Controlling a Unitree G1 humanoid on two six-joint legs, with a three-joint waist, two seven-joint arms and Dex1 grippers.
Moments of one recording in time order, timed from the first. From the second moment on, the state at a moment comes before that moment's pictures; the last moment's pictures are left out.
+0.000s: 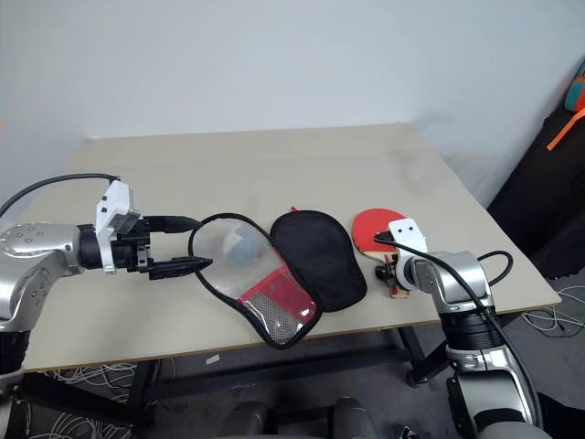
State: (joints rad) left arm -0.35 0.90 0.10 -0.17 -0.53 0.61 -1.16; right arm -0.53 -0.45 0.04 -0.03 0.19 1.38 0.27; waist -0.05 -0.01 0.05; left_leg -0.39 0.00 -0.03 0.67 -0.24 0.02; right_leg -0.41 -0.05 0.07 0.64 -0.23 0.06
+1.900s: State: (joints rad) left arm -0.31 0.89 0.10 -0.18 -0.53 0.61 -1.11; right arm -0.54 -0.14 0.18 -0.19 0.20 1.44 0.14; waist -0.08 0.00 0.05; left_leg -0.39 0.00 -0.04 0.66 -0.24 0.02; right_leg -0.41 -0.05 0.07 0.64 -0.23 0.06
